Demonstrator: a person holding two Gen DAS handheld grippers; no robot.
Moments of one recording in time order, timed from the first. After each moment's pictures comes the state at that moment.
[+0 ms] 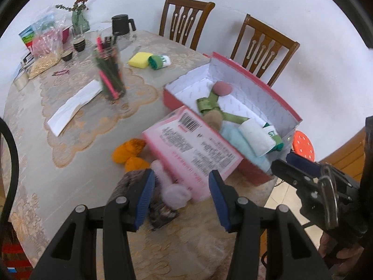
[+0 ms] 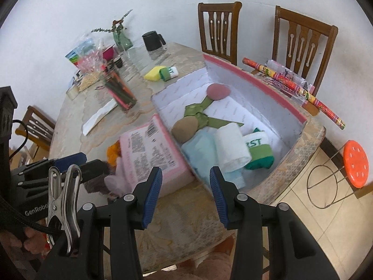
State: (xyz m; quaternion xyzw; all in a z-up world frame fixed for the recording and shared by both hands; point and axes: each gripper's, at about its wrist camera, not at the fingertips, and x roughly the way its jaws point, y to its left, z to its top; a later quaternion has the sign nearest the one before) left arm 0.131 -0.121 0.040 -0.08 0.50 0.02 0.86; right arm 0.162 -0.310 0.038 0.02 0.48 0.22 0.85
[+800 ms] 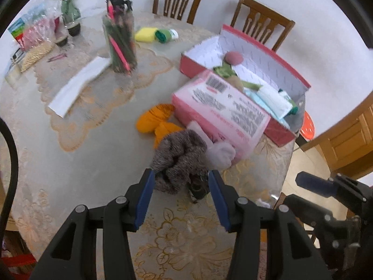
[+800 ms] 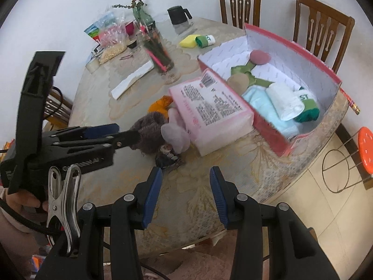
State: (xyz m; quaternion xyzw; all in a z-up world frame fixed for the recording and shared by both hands) left arm 0.107 -0.073 -0.002 -0.05 0.54 -0.03 0.84; right arm 0.089 -0.251 0.028 0.02 0.53 0.26 0.81
